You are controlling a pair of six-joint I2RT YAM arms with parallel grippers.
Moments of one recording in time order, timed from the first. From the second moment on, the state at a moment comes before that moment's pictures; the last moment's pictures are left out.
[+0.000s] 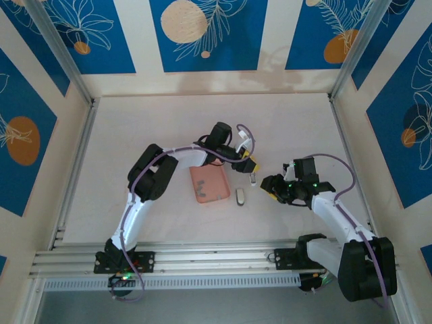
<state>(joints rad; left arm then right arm) -0.70 2.29 1.57 0.11 0.97 -0.12 0.12 1.03 0.50 -0.49 -0.55 0.70</state>
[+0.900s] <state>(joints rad) -0.74 2.11 1.40 -0.01 0.91 0.01 0.12 1.05 0.54 -0.49 -0.52 0.70</state>
